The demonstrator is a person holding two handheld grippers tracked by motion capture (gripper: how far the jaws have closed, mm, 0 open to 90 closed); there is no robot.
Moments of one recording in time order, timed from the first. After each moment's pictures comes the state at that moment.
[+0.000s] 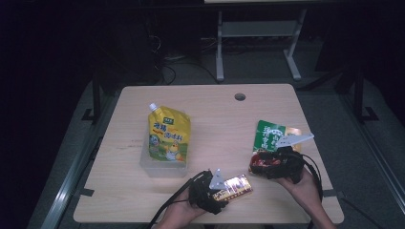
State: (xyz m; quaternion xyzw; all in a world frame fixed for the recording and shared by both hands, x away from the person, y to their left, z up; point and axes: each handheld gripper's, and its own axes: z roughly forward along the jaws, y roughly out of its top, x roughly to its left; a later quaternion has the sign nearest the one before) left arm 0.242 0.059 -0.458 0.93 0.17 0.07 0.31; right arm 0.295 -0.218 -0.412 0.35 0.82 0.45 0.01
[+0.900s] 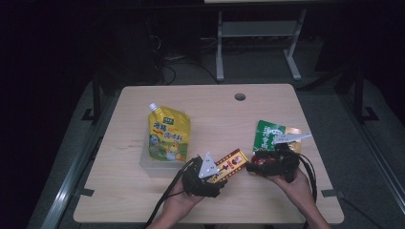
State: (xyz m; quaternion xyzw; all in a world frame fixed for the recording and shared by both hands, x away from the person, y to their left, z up) left arm 0.253 0.074 -0.413 0.88 0.22 0.15 0.39; right arm 0.302 -0.209 -0.416 0.38 0.78 0.49 -0.04
